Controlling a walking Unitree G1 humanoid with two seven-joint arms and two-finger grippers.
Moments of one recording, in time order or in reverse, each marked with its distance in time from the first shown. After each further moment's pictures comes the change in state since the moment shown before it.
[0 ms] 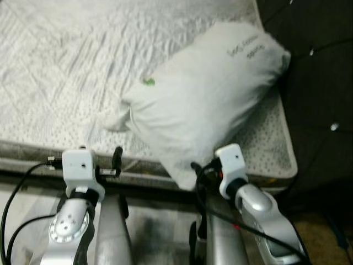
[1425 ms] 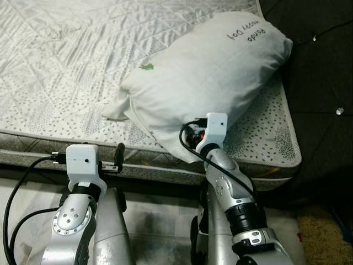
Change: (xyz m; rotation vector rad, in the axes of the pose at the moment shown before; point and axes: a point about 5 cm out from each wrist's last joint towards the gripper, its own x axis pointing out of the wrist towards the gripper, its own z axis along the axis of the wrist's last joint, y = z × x) left arm 0.009 -0.002 0.002 0.016 -0.003 -0.013; right arm 0.083 0.000 0.043 0.337 -0.142 -0.211
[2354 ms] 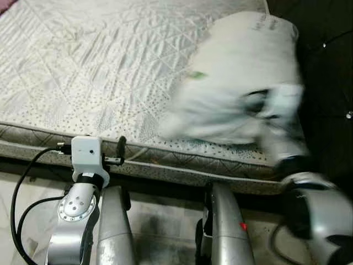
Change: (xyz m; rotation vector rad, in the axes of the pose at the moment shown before) left arm 0.019 0.000 0.003 0.027 -0.025 0.010; right arm 0.008 -0.165 0.090 -0.162 -0.123 -0.588
